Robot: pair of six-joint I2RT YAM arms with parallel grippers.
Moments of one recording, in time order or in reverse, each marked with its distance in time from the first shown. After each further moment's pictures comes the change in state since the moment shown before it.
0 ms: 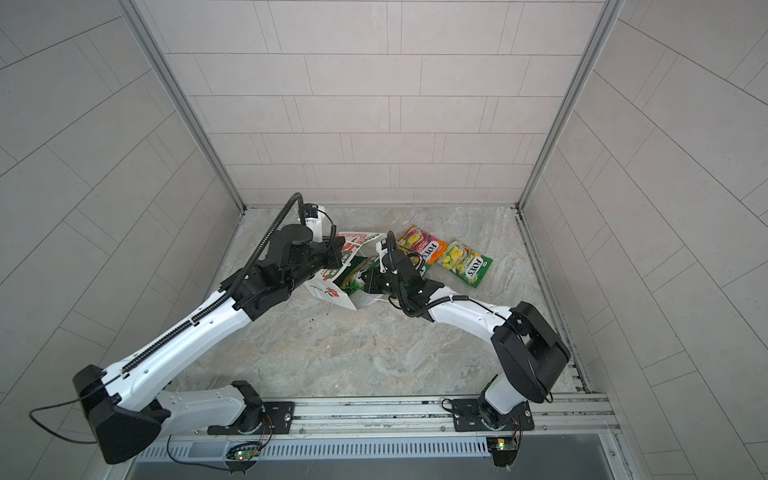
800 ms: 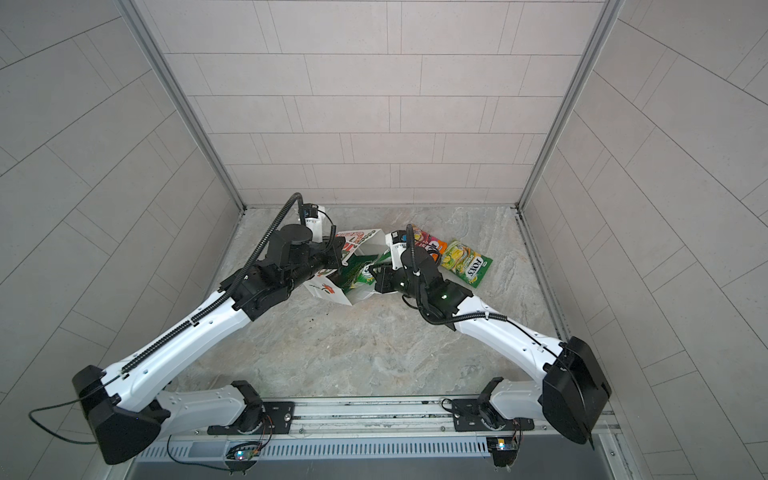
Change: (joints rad) left arm 0.000 0.000 -0.001 0.000 0.015 0.000; right arm -0.013 -0.266 -0.010 -0.134 -0.013 -0.111
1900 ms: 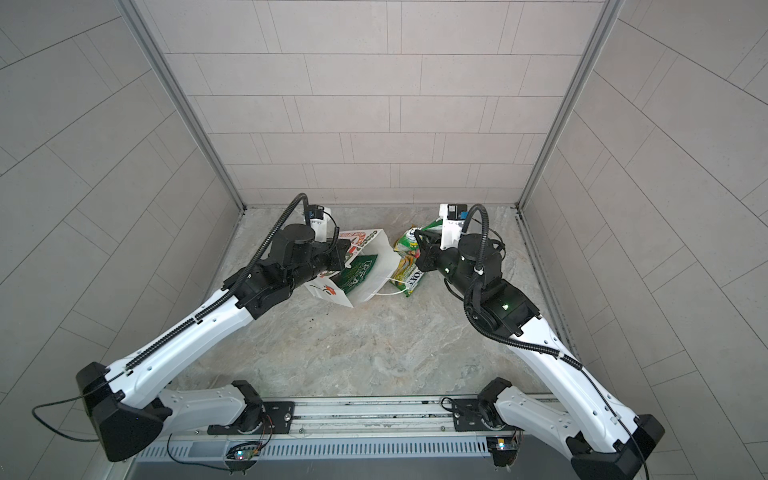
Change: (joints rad) left arm 0.000 0.015 0.000 0.001 0.079 0.001; right arm -0.182 -0.300 0.169 -0.278 0.211 -0.177
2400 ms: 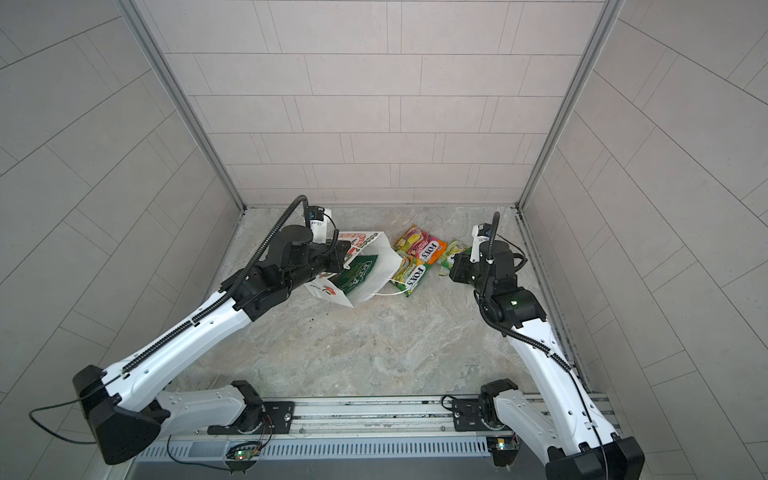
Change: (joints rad) left arm 0.000 -0.021 -0.013 0.000 0.016 0.030; right arm -0.340 -0.013 -0.204 -0.175 -0.149 -0.035
